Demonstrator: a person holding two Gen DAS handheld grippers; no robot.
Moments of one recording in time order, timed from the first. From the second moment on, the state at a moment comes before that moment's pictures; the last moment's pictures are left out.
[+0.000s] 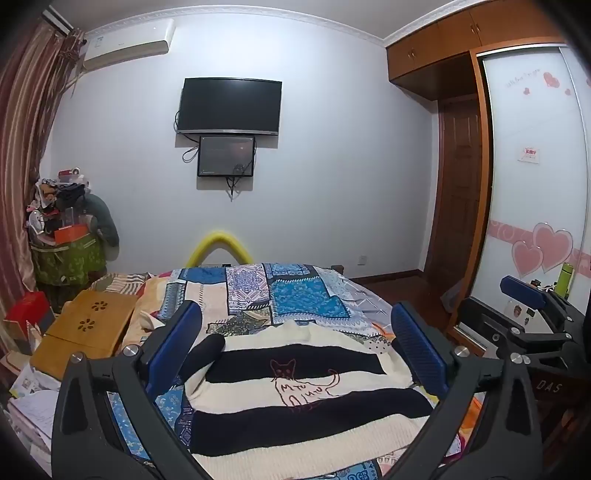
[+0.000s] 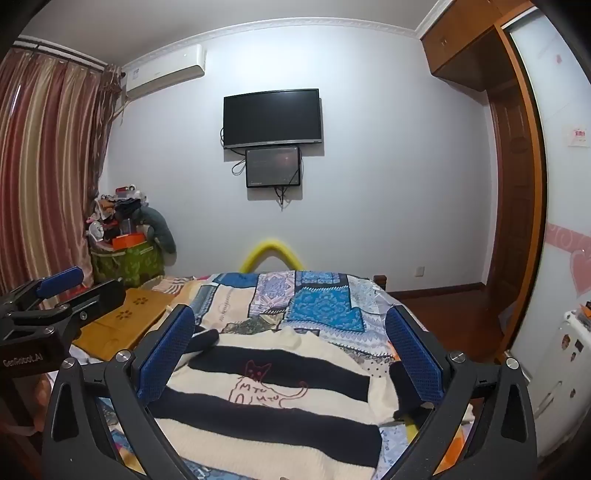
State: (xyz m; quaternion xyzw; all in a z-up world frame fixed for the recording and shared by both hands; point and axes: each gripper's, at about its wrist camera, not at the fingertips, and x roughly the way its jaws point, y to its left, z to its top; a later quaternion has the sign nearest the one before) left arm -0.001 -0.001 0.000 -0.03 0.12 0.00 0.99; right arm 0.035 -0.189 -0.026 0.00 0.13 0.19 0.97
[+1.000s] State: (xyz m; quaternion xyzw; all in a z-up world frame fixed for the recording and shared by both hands) left arm 0.005 -0.001 -0.007 -0.02 0.13 0.01 0.99; right arm 0.041 -0.186 -0.030 0.01 0.14 0.19 0.97
